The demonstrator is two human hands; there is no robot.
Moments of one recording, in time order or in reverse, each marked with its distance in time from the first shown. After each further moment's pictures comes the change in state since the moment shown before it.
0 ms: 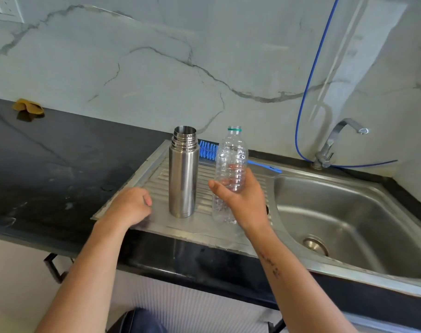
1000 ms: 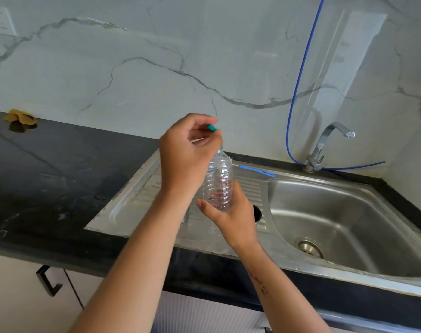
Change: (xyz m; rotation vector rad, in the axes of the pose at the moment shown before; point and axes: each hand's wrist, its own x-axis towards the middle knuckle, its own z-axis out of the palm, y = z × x) left_hand -0.066 0.175 -0.059 -1.070 0.514 0.609; right_hand -0.019 0.007 0.005 -0.012 -0.002 -0.091
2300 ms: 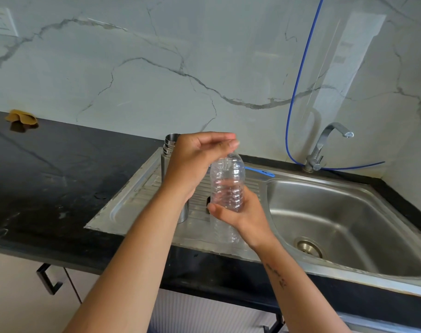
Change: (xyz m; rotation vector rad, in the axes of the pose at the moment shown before) left_hand -0.001 0.000 0.001 -0.331 -0.381 -0.306; right_hand 0.005 0.006 -0.031 0.329 -0.261 0.042
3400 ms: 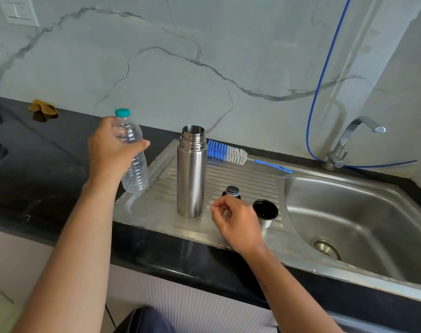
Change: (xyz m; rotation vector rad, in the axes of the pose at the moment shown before) left_hand -0.001 -0.016 -0.165 0.789 0.666 -0.093; right_hand 0.009 0.068 0.031 -0.772 0.124 -0.139
